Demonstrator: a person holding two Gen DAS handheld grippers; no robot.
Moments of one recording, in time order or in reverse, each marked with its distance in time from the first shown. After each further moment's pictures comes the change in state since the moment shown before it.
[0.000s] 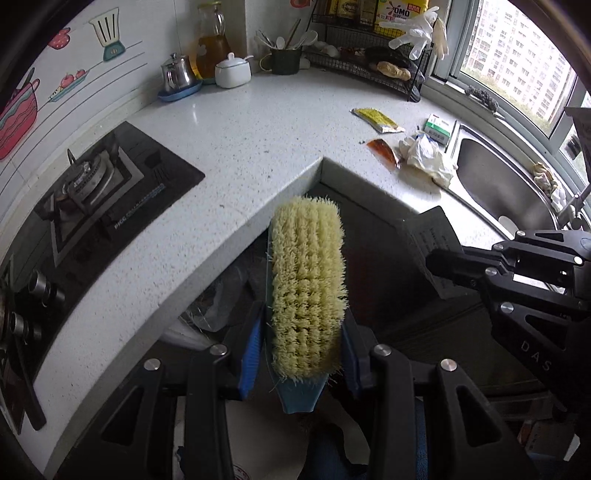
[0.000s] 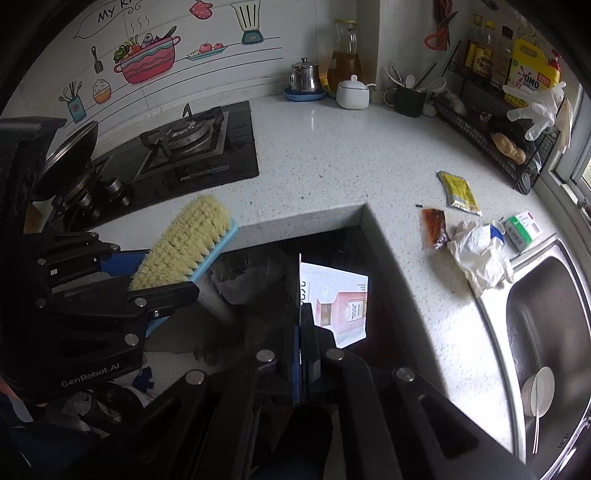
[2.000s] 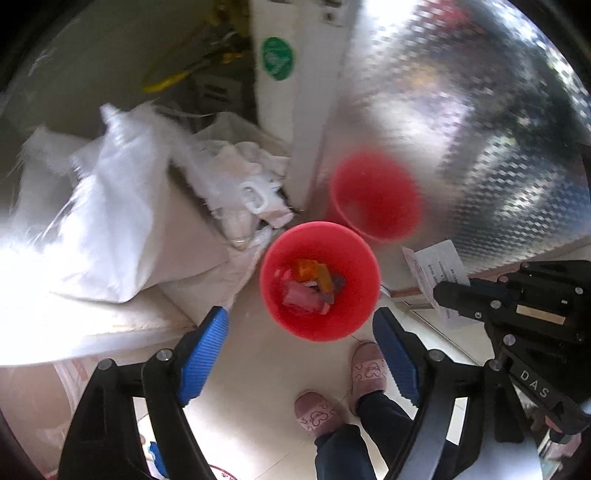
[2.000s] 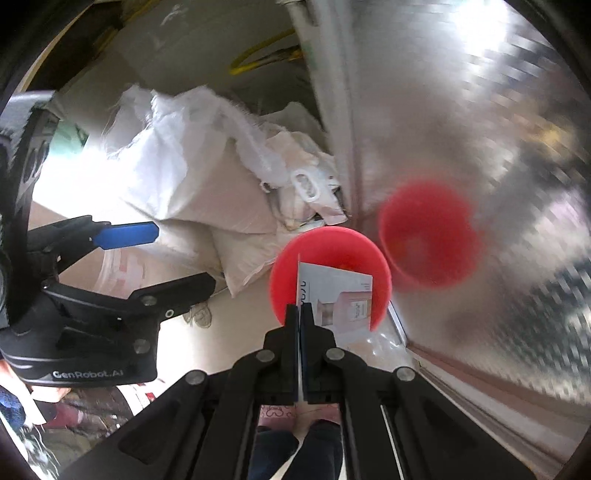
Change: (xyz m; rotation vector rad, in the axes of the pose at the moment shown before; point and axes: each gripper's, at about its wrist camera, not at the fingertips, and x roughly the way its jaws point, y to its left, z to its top) left arm 0.347 0.014 -0.084 -0.011 0.252 -0.007; right arm 0.319 -0.088 -0.136 0.141 0.254 0.100
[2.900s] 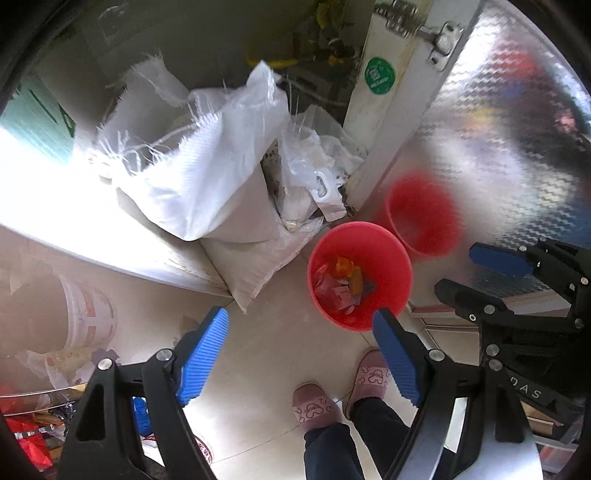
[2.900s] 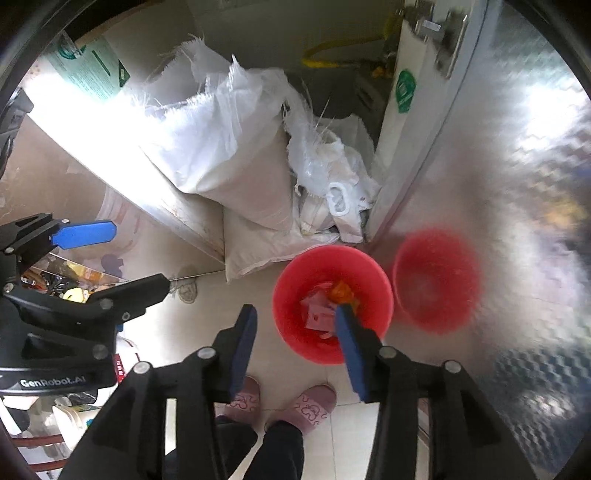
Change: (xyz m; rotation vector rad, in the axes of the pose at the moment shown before) left arm -0.044 0.047 -0.043 -0.229 -0.027 0.075; right arm -0.011 0.059 0.014 -0.234 0.013 -0.110
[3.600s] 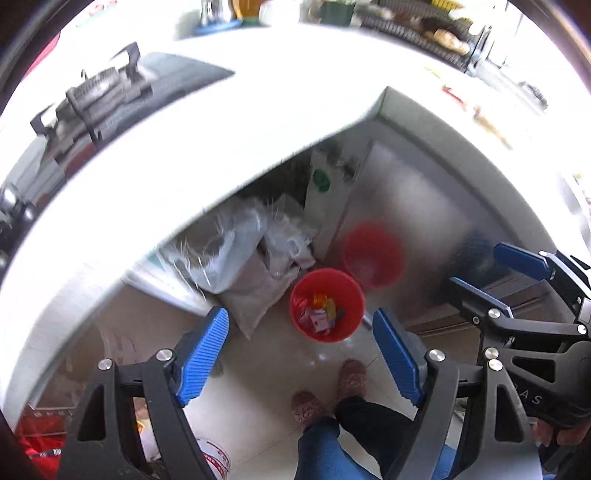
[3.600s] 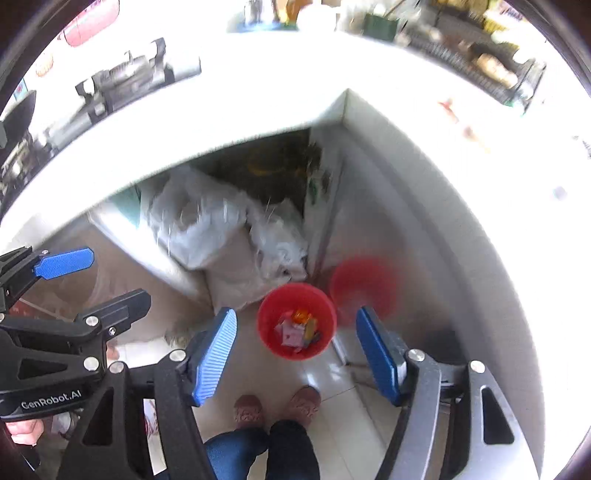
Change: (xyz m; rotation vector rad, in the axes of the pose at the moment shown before) left arm -0.223 -0.020 0.017 0.088 -0.168 -0.062; right arm -0.229 0.037 0.011 0.214 -0.182 -0.237
